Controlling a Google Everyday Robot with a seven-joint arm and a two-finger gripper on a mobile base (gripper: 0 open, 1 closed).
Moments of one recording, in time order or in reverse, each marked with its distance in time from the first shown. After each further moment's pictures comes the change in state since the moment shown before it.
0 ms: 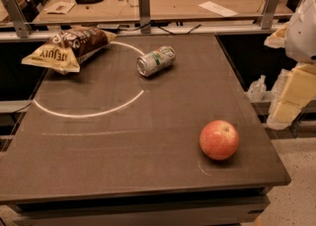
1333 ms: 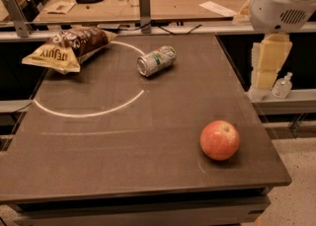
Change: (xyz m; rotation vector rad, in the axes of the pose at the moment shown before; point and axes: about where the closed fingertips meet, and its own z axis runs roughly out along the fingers) arm -0.038 -0.056 0.010 -0.011 0.075 -0.244
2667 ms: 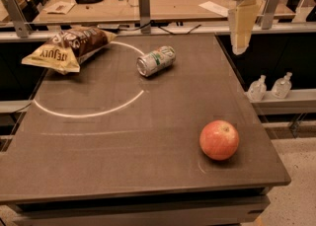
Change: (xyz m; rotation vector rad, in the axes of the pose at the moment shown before) arm -0.037 -0.111 0.007 0.124 -0.003 -0.321
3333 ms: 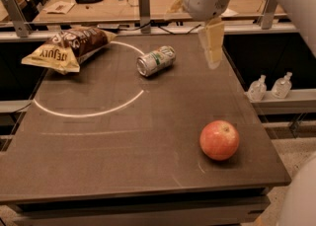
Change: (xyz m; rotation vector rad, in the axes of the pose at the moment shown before) arm -0.067 0.005 0.047 -0.127 -0.150 -0.242
